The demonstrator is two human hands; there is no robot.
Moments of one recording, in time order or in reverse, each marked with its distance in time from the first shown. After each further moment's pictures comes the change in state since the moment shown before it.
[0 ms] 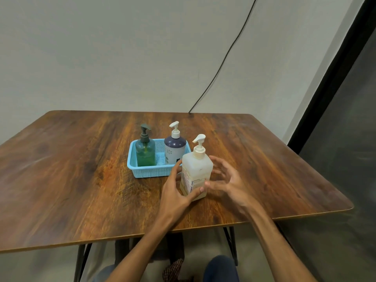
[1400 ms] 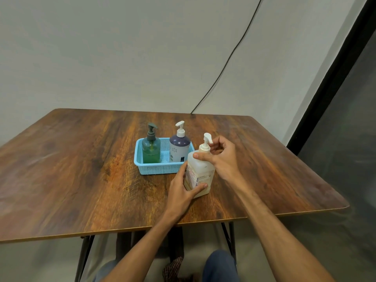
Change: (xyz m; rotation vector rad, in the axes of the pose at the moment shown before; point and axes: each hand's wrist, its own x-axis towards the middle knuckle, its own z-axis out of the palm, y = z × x) left_hand 0.001 -0.006 0.005 -0.054 -0.031 0.006; right_hand 0.034 -0.056 0.037 -0.132 0.318 -0.187
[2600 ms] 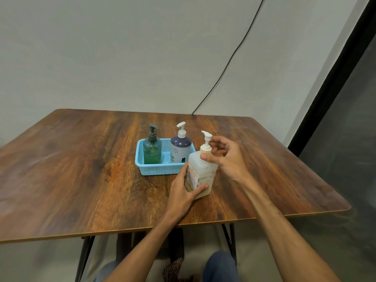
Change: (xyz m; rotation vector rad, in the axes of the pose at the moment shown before) left_hand 0.000 0.001 0.000 0.003 0.006 0.010; right_hand 0.002 -0.003 -0.015 0.053 -0.127 -0.006
